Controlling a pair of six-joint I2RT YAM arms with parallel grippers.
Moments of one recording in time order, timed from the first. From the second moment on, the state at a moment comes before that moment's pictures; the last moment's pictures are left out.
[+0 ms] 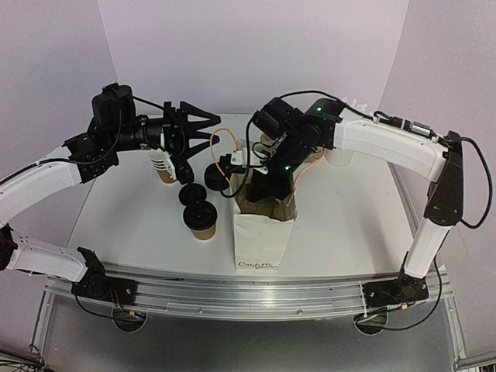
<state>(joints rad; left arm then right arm) -0.75 1.17 0.99 0.09 0.67 1.80 0.99 1.84 1.71 -1.01 -0.34 -0.48</state>
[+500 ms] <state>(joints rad) -0.75 1.17 0.99 -0.01 0.78 1.90 0.99 1.85 1.71 -1.01 -0.34 -0.48</state>
